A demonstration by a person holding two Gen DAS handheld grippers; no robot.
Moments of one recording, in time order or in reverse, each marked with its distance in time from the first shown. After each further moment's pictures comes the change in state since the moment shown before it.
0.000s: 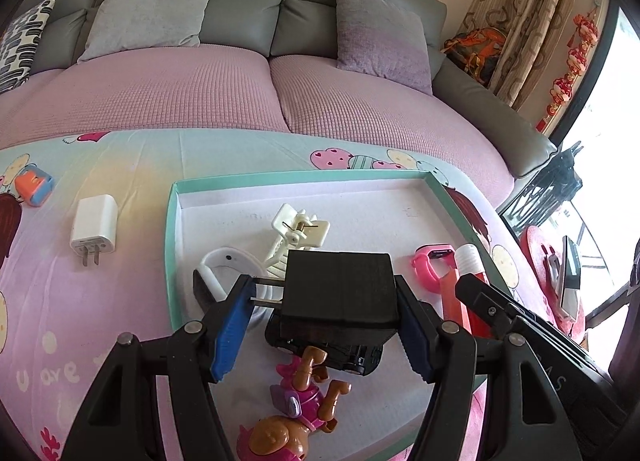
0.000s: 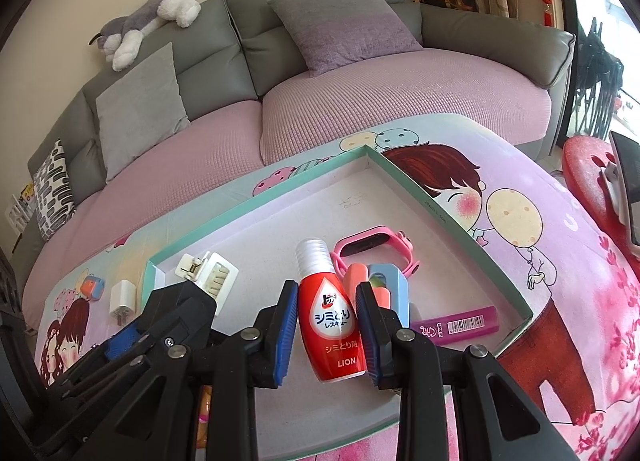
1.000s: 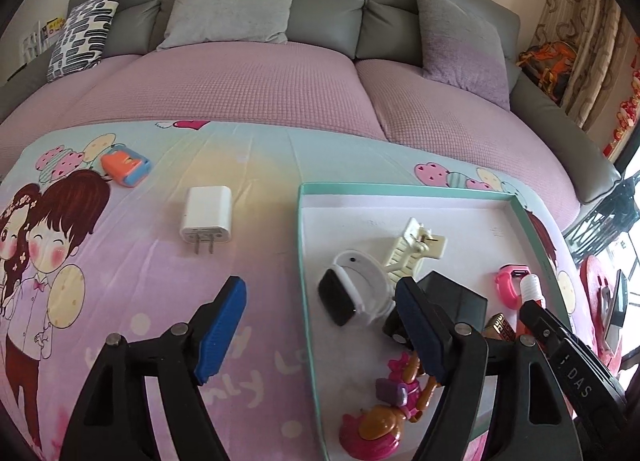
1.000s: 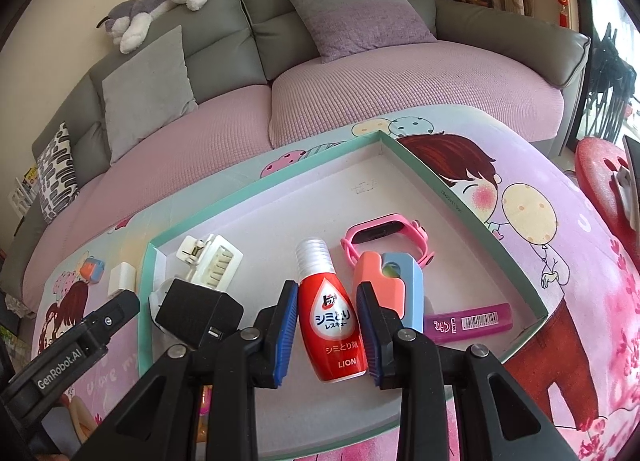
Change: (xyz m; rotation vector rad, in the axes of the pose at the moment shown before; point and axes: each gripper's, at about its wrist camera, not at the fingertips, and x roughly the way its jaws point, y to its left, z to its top) left arm -0.024 0.049 0.005 -0.122 0.005 0.274; right arm 0.011 0.007 -0.003 -0.050 0.031 0.009
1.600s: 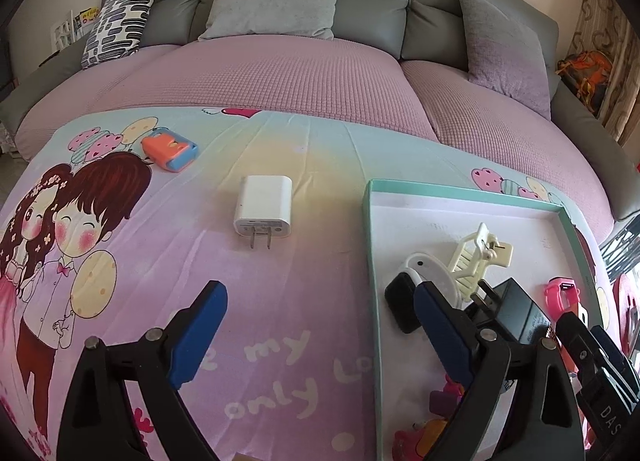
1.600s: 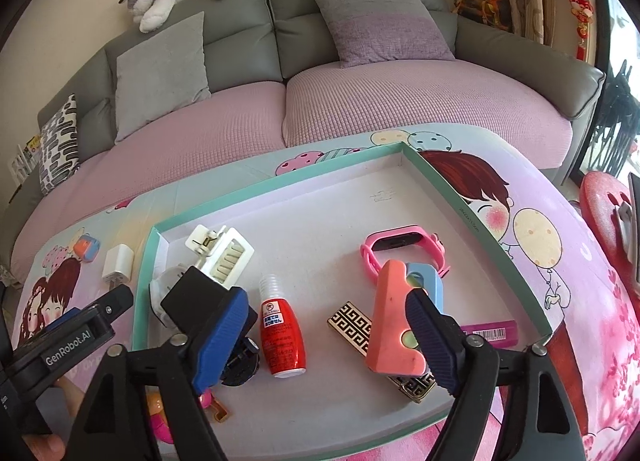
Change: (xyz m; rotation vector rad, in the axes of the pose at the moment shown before) left arm 0.011 0.028 -0.004 -0.064 -0.011 0.121; right arm 0.004 0.021 -0.003 -0.109 -0.015 -0.017
